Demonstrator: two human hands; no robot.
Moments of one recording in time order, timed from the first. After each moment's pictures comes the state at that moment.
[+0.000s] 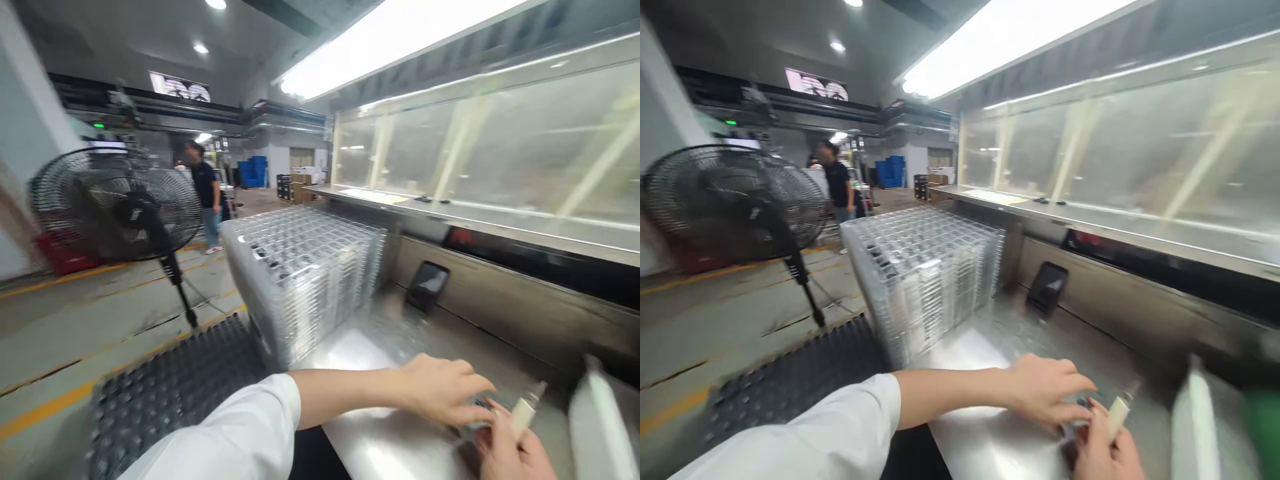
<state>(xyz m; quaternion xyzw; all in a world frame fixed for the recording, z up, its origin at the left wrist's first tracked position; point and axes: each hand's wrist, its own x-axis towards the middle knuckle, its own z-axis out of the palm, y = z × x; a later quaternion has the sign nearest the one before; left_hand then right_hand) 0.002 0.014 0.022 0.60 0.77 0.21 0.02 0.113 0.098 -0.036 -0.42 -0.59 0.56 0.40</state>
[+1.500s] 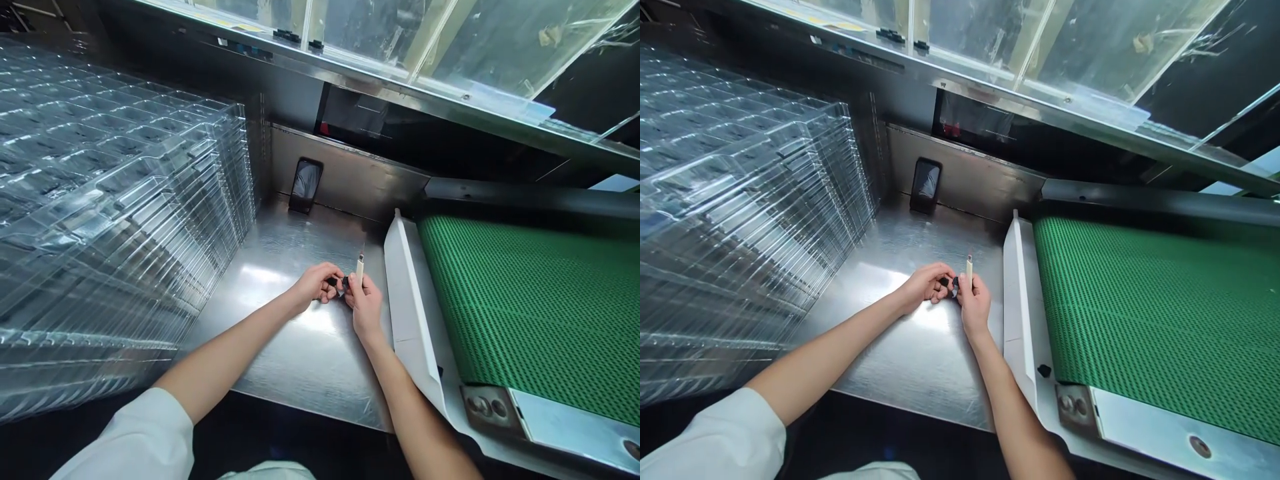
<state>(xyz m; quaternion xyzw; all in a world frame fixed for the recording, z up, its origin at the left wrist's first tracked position) -0.018 0.023 -0.035 0.21 0.44 0.66 0.57 0.107 0.107 -0.056 -0.27 -0.61 0.65 0.36</state>
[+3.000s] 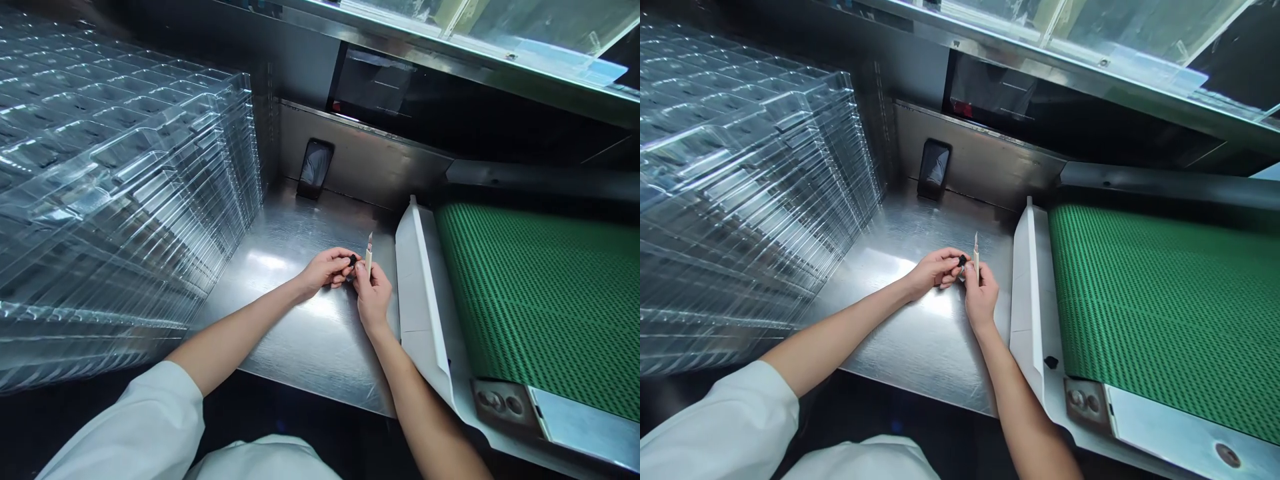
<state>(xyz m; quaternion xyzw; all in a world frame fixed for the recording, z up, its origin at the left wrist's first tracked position) -0.017 0.022 -0.040 0.25 0.35 0.70 0.57 0.112 0.105 -0.060 -0.28 -0.69 0.54 0.39</state>
